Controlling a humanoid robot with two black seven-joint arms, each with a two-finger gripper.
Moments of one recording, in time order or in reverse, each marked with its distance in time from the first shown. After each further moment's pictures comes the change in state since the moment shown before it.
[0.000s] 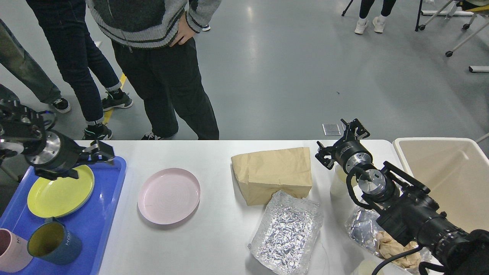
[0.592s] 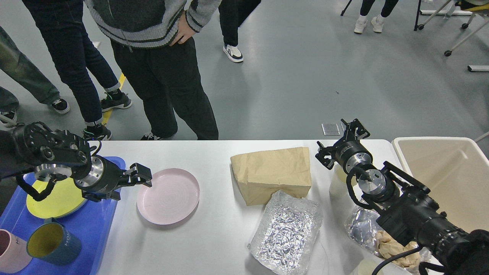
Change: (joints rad) left arm 0.259 -0.096 -0.182 0.110 0.005 0.023 0.005; right arm 0.000 0.000 0.000 0.001 0.000 0.000 0.000
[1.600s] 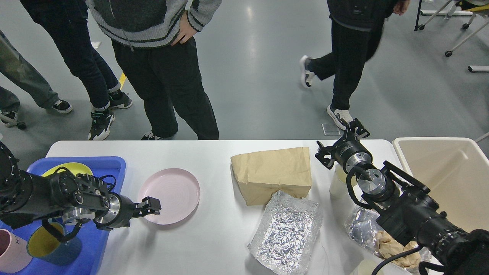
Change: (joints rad) left arm 0.254 -0.095 -0.044 0.070 -0.002 0.225 0.000; right arm 0.001 0.000 0.000 0.000 0.000 0.000 0.000
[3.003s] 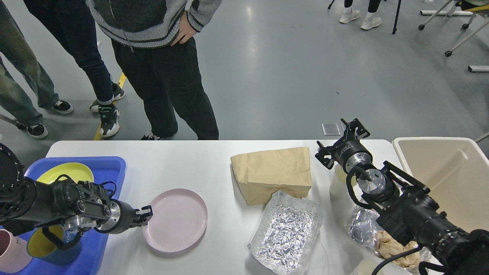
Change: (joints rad) left arm 0.024 -0.015 0.014 -0.013 0.007 0.056 0.000; right arm 0.000 0.000 0.000 0.000 0.000 0.000 0.000
